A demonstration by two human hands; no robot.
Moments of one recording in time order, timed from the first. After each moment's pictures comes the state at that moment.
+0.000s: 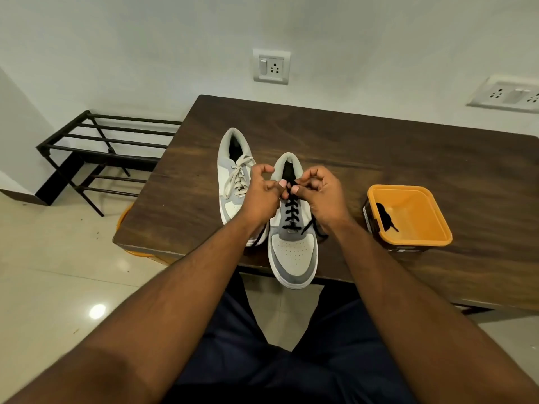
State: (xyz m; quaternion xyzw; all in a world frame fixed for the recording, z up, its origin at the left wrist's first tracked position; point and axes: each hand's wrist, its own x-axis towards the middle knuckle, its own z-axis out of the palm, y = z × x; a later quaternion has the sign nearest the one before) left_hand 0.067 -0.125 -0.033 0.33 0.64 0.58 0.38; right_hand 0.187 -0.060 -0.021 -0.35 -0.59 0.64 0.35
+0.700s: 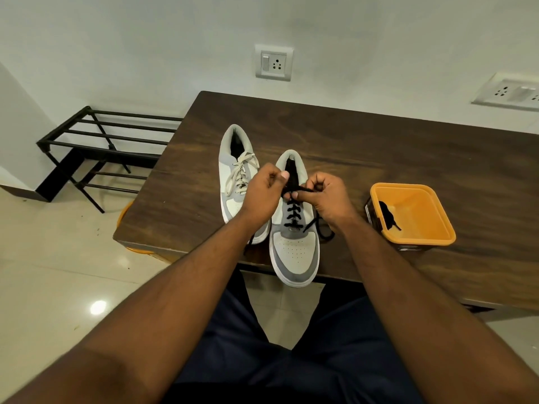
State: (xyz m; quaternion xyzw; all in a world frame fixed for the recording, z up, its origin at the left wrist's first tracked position) left_hand 0.062 -0.123 -0.040 0.40 0.67 0.56 0.28; right_hand 0.194 -0.051 -0.028 -0.38 -0.64 0.60 0.30
